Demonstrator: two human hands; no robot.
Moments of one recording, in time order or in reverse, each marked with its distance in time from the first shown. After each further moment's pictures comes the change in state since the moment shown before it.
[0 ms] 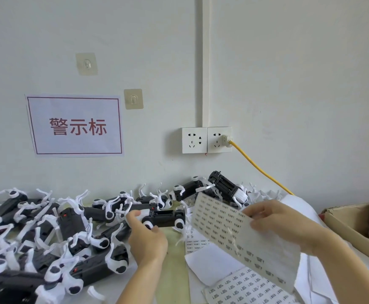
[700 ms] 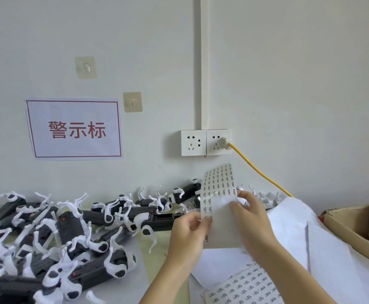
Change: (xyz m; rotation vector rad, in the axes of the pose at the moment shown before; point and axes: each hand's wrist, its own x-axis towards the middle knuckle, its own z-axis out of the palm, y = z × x) left_hand -0.044 0.033 0.021 -0.288 -0.612 0.257; right_hand 0.029 -0.016 0.072 0.564 0.484 -0.112
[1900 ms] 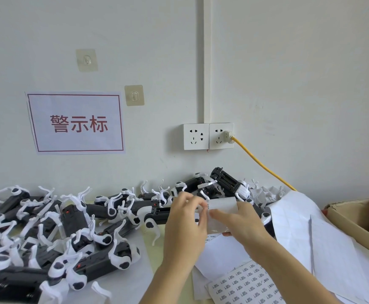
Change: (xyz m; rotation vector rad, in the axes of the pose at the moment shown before) left_hand 0.005 -0.006 -0.010 0.562 0.215 0.529; right_hand -0.004 0.014 0.008 -0.210 -0.232 0.006
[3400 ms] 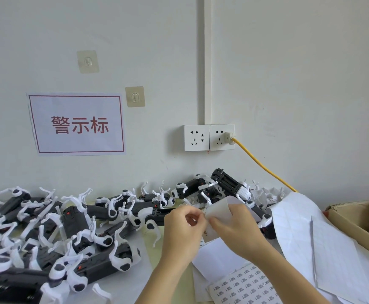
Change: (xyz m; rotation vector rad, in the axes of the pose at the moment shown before) left_hand -0.001 -0.005 -0.004 -0.223 -0.079 -0.318; right_hand 0.000 0.009 0.005 -0.331 0.011 -0.189
